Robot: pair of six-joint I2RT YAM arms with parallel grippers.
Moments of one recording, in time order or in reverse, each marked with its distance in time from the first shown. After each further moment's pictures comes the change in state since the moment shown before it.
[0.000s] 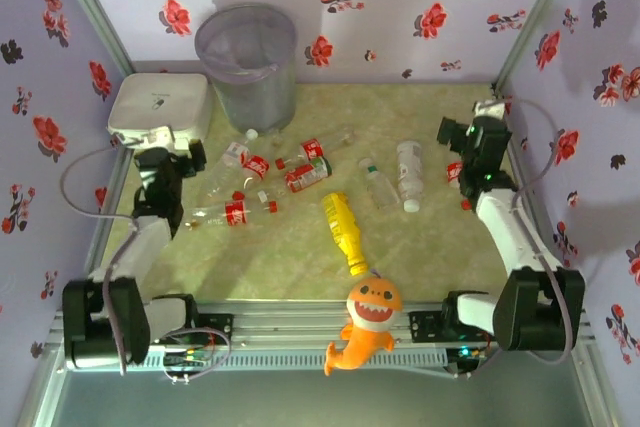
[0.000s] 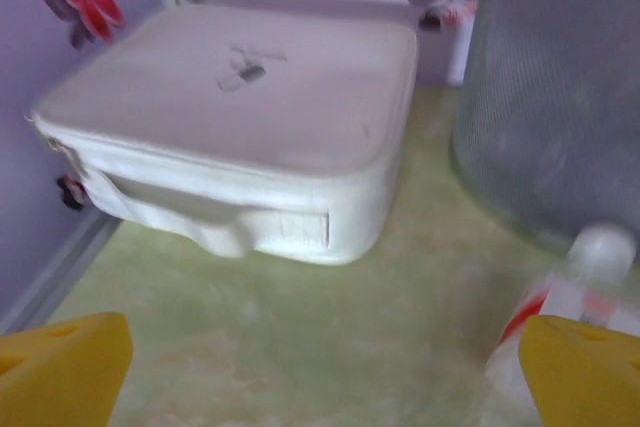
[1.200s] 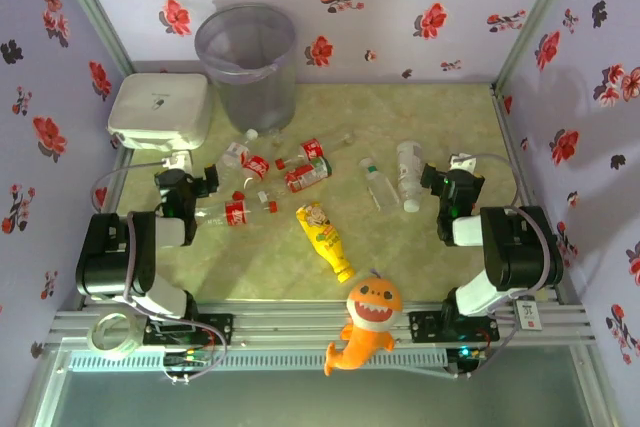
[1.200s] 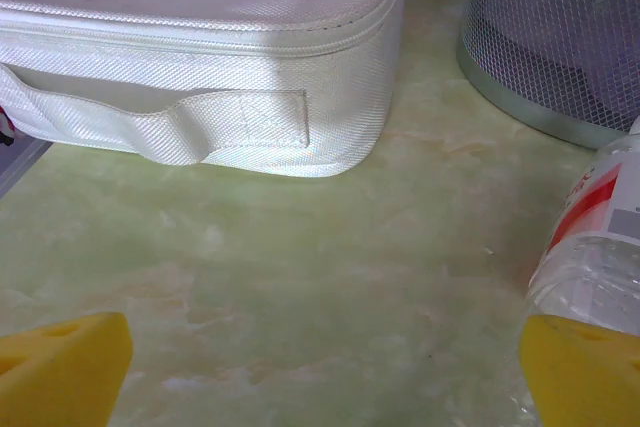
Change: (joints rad) left arm 0.000 0.410 -0.233 0.567 0.053 0.079; right arm 0.039 0.348 -0.545 0.895 0.037 -0.004
